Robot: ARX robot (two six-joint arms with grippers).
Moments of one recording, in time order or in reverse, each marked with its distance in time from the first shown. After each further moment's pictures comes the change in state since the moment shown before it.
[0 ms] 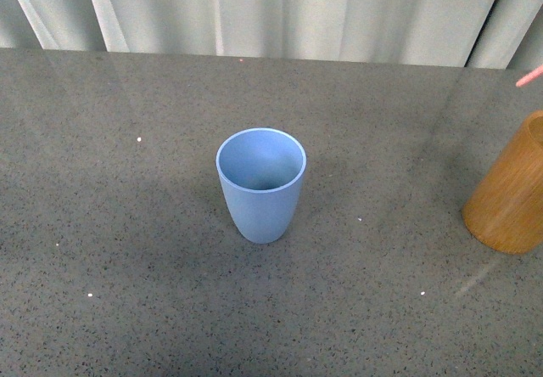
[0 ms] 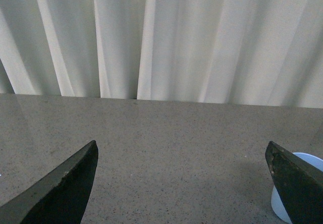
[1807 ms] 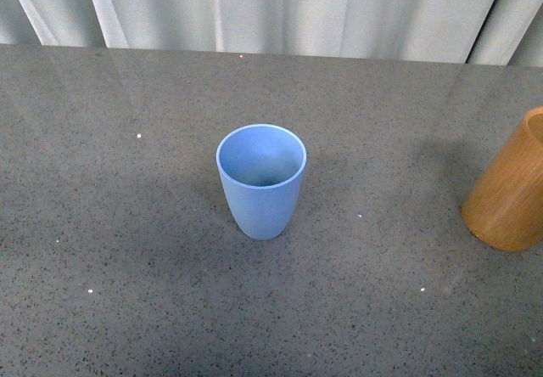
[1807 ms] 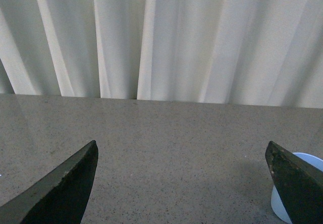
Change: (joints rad) left arm 0.000 0.000 0.000 0.000 0.000 0.000; right arm -0.282 0.146 -0.420 0.317 -0.130 -0.463
